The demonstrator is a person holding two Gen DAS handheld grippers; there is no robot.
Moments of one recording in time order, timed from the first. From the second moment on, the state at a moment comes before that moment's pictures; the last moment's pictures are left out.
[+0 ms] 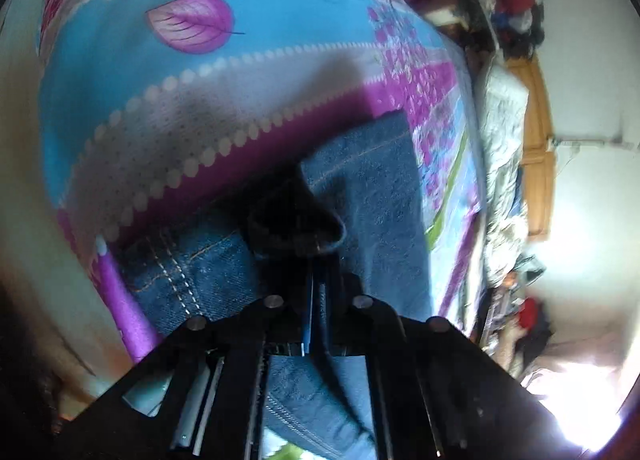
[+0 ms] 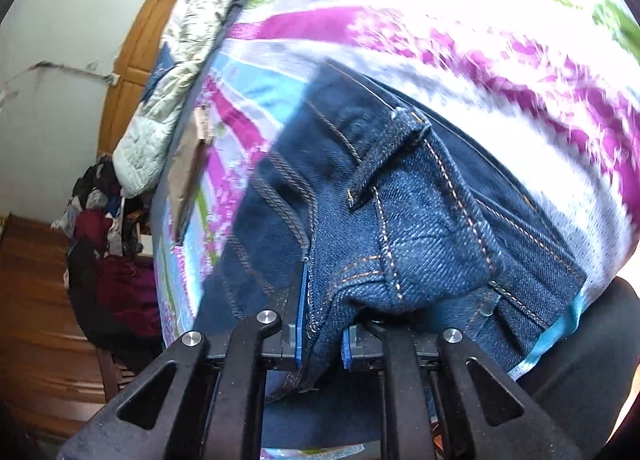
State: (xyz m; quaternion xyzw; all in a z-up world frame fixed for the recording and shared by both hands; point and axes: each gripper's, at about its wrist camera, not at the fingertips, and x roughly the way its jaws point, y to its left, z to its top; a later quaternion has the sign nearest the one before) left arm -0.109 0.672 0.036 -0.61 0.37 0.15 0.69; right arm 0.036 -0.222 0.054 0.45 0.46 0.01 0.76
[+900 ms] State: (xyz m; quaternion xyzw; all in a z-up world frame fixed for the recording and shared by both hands) left arm -0.170 0.633 0.068 -0.55 0.29 0.16 0.77; right arm -0.007 -0.247 0.071 0.42 0.45 0.04 0.79
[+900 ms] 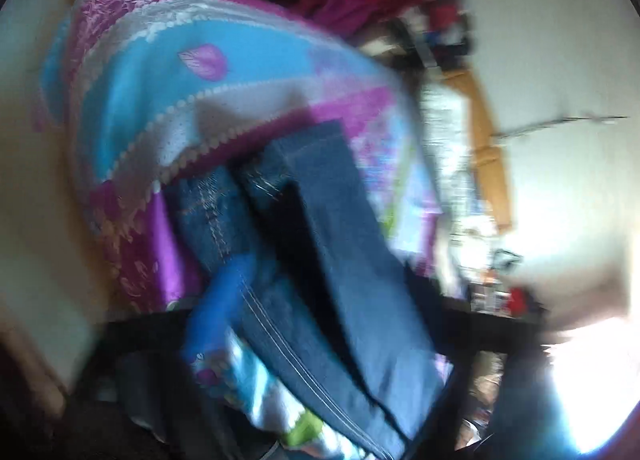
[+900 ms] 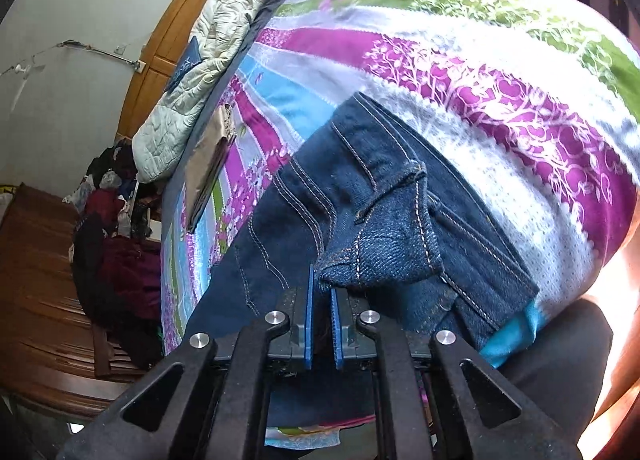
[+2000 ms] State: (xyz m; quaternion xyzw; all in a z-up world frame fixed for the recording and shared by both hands) left arm -0.086 0.639 0.063 -0.48 0.43 0.18 0.74; right arm -0.002 -0.256 0.103 0.44 0.41 0.07 0.80
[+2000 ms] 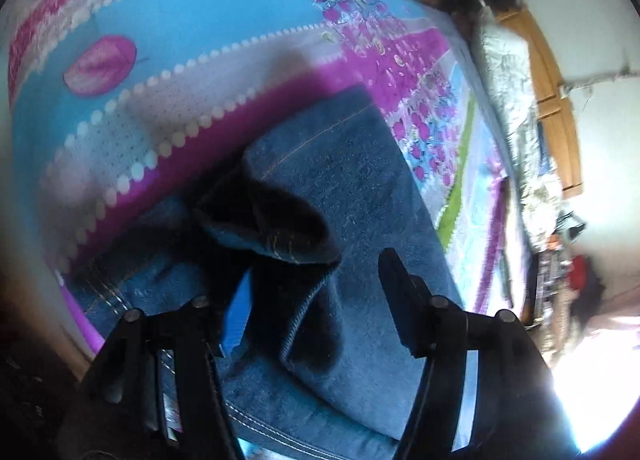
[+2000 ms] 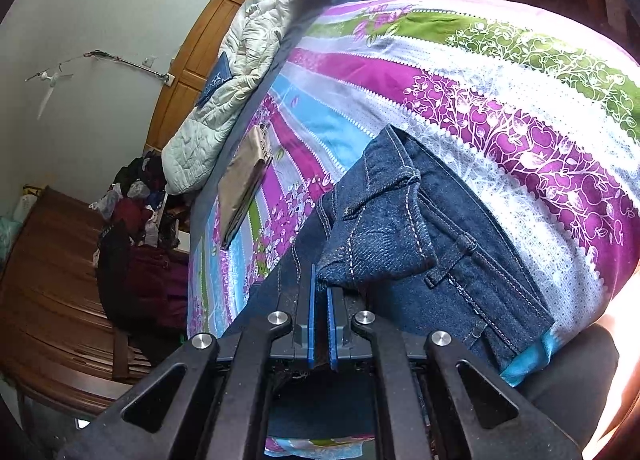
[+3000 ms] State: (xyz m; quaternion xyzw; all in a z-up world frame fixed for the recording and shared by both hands) left arm -0.187 0.665 0.051 -0.56 0.29 0.14 0.76; right arm -0.059 -0.268 0.080 0.40 0.44 0.04 0.80
